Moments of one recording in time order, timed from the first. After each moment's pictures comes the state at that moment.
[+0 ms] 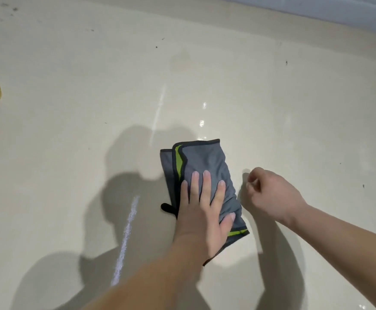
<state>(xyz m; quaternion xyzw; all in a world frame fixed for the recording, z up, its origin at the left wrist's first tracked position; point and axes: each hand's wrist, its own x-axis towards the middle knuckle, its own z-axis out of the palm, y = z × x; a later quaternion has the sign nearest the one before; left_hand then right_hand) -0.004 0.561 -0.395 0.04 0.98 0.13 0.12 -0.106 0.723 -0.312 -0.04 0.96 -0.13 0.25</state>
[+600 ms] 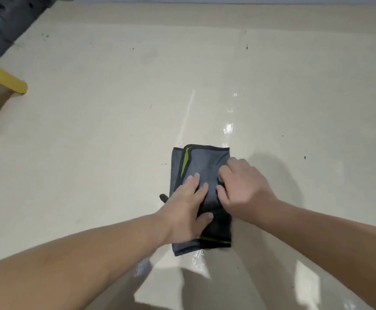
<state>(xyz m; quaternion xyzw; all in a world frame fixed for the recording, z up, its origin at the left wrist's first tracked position) 0.028 0.738 -0.322 0.02 0.94 0.18 0.29 -0.063 0.909 -0.331 -0.35 0.92 -0.11 0.08</state>
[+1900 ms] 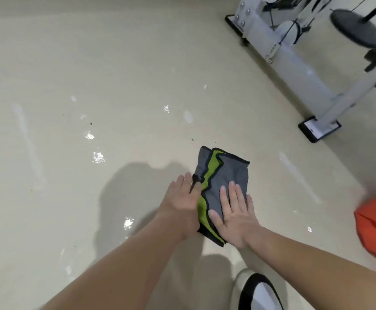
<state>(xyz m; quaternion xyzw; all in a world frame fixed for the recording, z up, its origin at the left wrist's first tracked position) 0.105 1.088 -0.327 0.38 0.88 0.11 0.26 0.210 1.255 -0.348 0.19 0.92 -0.05 0.34</state>
